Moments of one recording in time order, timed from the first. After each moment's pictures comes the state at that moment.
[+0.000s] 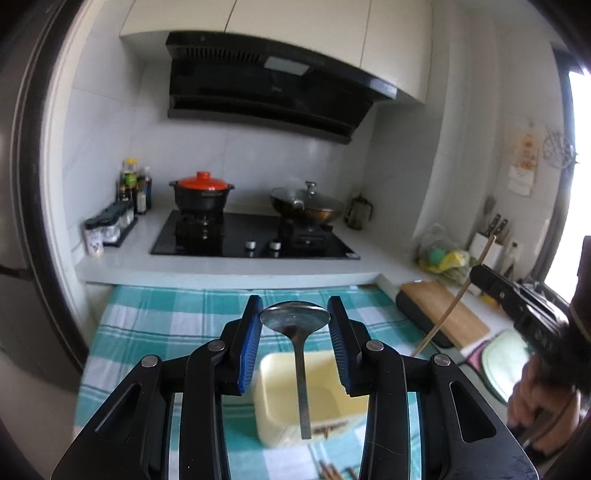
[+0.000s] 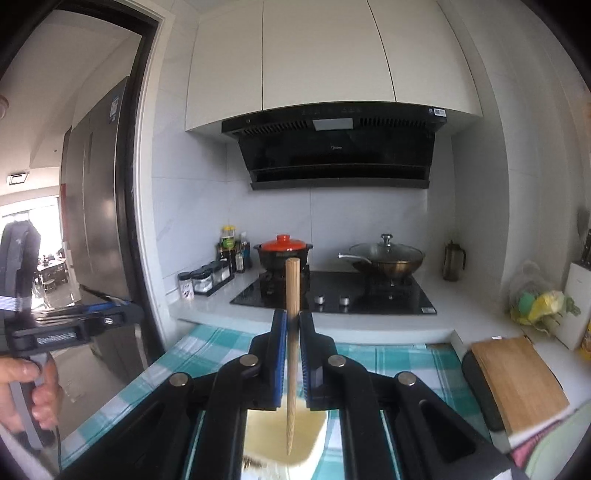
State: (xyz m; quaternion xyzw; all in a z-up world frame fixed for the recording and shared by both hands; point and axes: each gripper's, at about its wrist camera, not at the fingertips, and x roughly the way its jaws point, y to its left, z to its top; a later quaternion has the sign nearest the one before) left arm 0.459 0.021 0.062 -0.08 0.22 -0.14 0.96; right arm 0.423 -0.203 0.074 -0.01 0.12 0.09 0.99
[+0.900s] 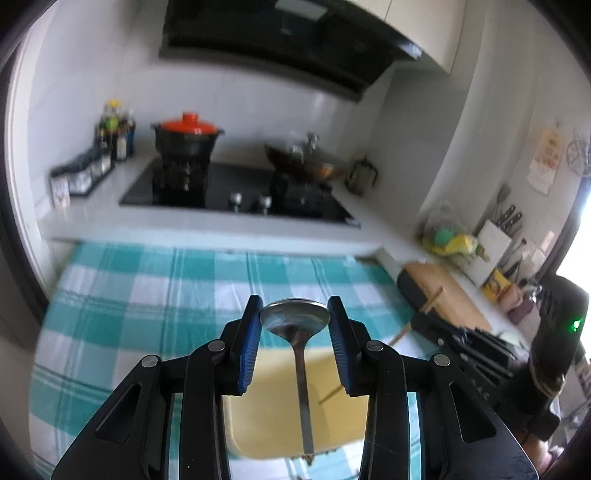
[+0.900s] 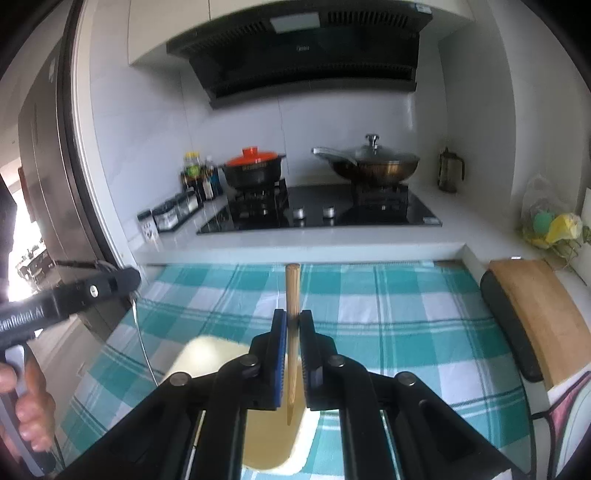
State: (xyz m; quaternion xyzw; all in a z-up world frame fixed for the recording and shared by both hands) left arm 0.538 -0.012 0.024 -0.11 0.29 -0.15 0.94; right arm 0.510 -0.223 0.001 0.04 0.27 0.06 0.96
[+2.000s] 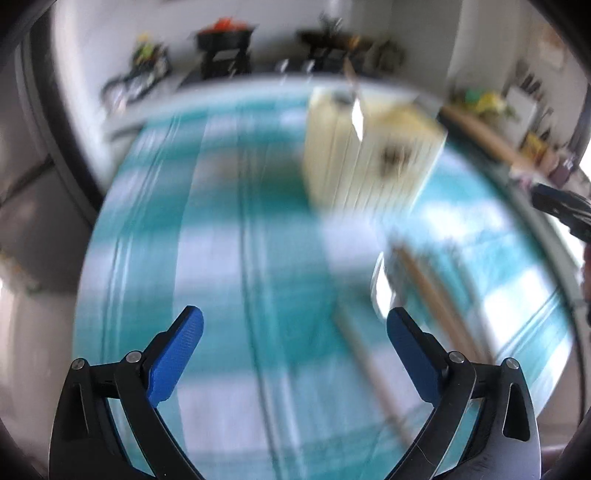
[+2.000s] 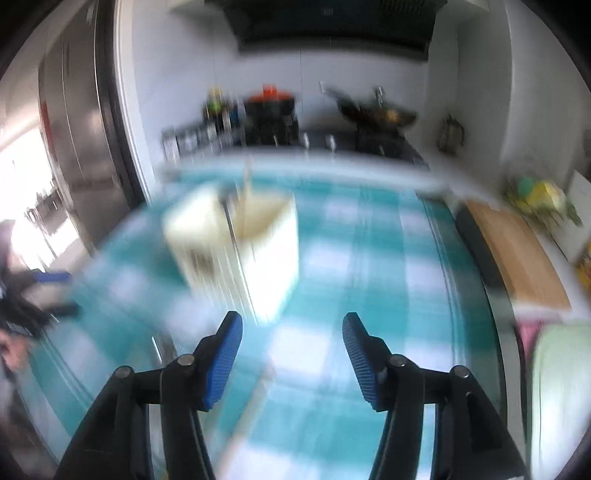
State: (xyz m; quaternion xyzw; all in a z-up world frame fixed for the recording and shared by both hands) left arm 0.332 0.049 -0.139 0.02 0.47 -0.08 0.88; right arm 0.327 -0.272 -0.112 -0.06 0.39 0.06 0.91
